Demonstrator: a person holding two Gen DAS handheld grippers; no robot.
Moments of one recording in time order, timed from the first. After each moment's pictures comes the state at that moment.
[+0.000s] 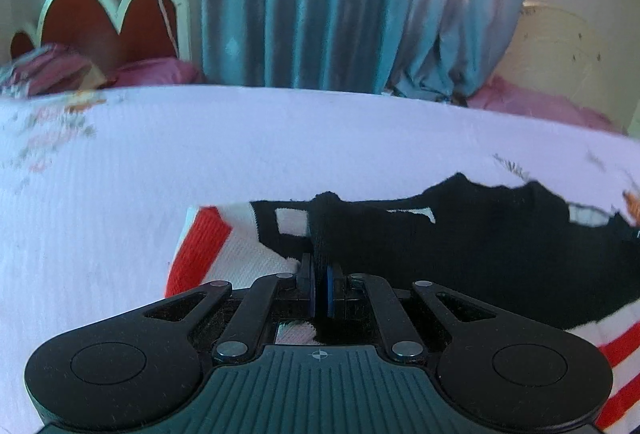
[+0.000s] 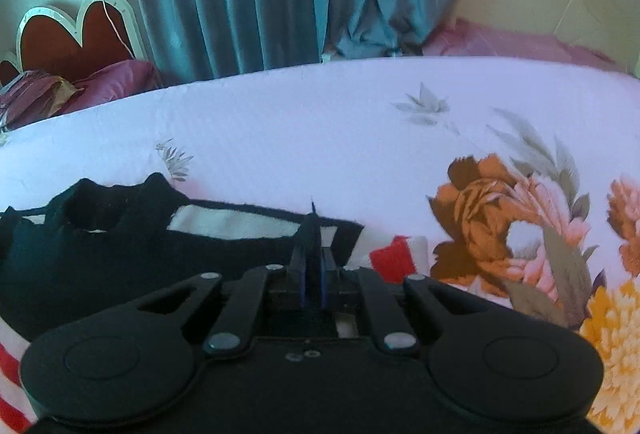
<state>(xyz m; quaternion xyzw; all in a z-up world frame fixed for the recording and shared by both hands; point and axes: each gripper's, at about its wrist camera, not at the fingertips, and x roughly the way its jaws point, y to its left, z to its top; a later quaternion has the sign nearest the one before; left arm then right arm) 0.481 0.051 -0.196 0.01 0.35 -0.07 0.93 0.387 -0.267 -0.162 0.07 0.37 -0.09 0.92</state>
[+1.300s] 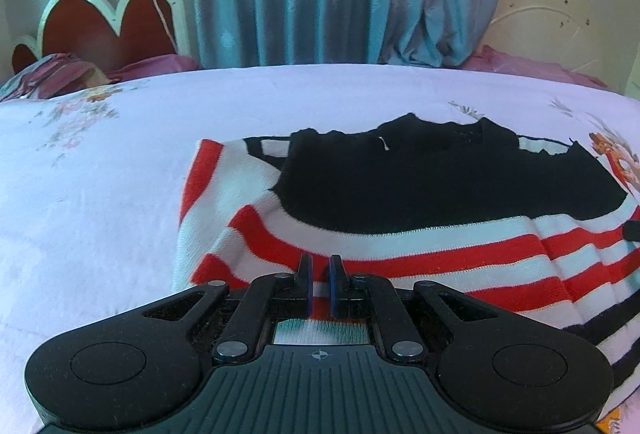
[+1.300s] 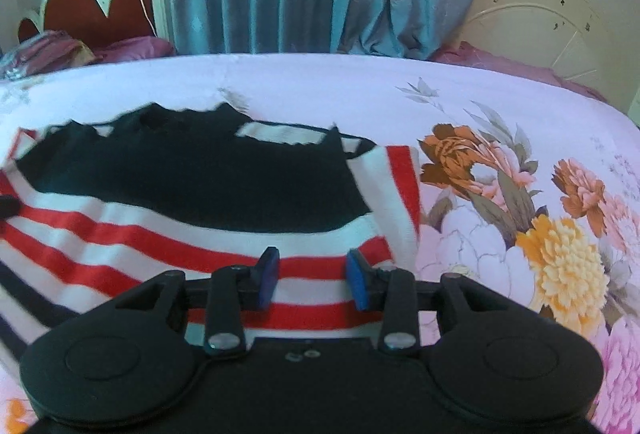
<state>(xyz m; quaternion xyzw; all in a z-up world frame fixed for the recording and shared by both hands) 0.393 0.041 -0.179 0.04 0.37 -0.07 0.92 0.287 -0.212 -0.148 0.01 0.37 -0.08 0.92</state>
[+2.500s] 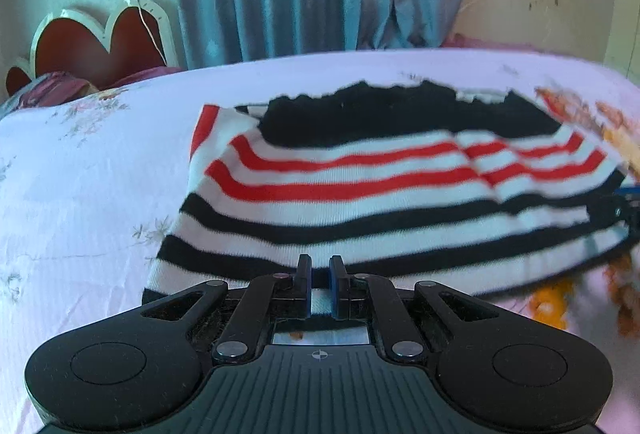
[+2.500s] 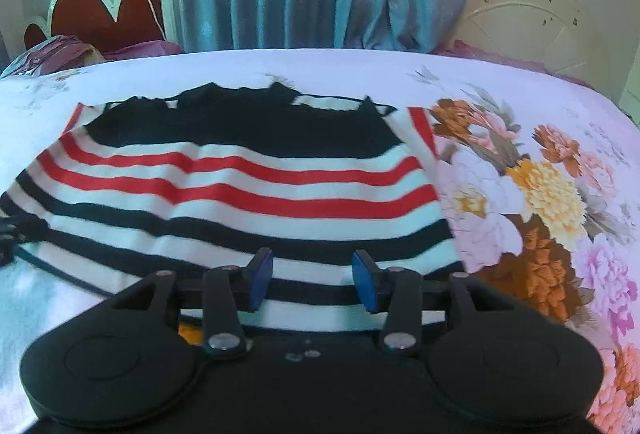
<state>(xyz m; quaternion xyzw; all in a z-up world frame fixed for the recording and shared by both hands) 0.292 0.045 -0.176 0.08 0.37 -0.09 0.92 0.208 -0.144 -0.142 0.01 0.36 -0.10 0.93</state>
